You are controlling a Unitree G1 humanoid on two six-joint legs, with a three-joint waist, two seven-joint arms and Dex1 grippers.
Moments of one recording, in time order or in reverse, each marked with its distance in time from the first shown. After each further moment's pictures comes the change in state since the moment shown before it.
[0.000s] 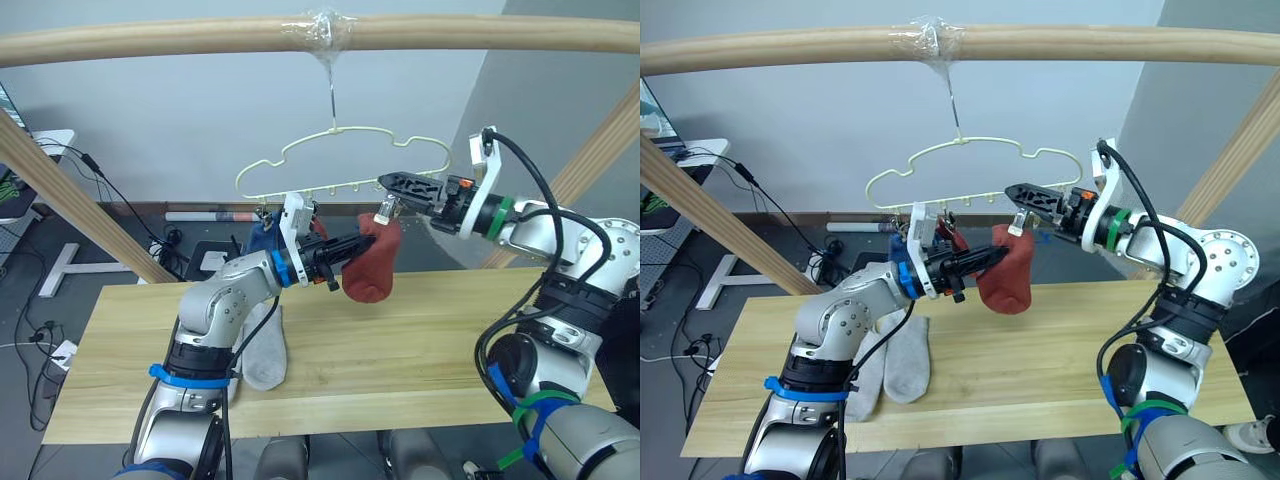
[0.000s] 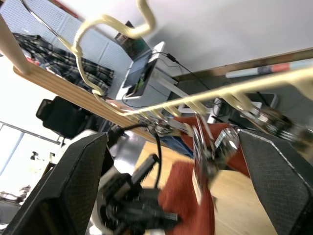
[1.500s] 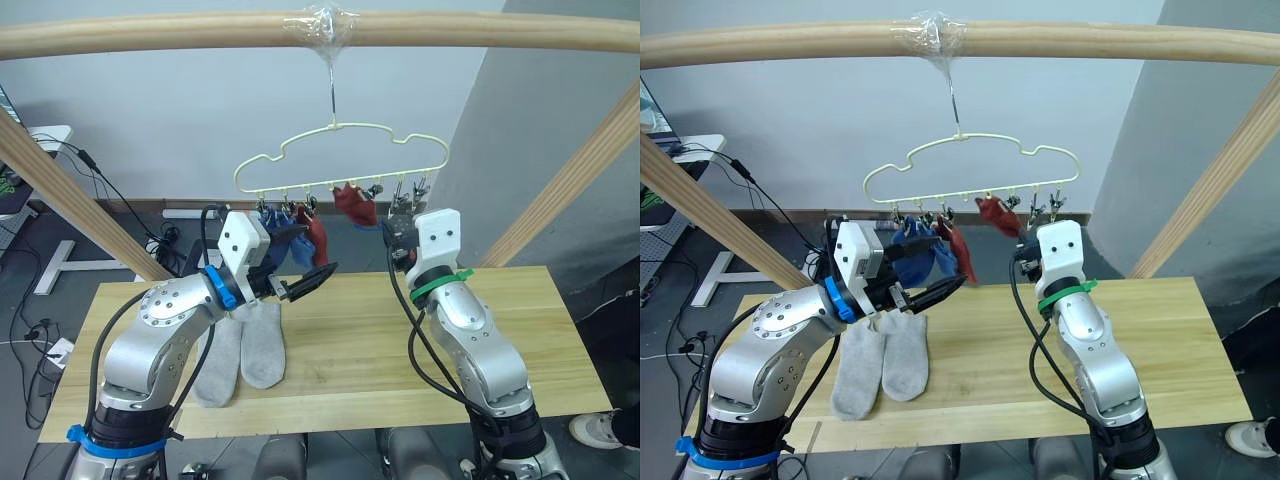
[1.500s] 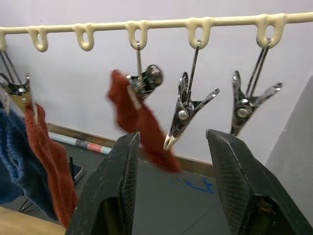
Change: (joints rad) left arm 0.286 0.234 0.069 -0.395 0.157 -0.227 0.069; right arm 0.568 0.139 0.822 -0.396 -1.189 -1.086 0.027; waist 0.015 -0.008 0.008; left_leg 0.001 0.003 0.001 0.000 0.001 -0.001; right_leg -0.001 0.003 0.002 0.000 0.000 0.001
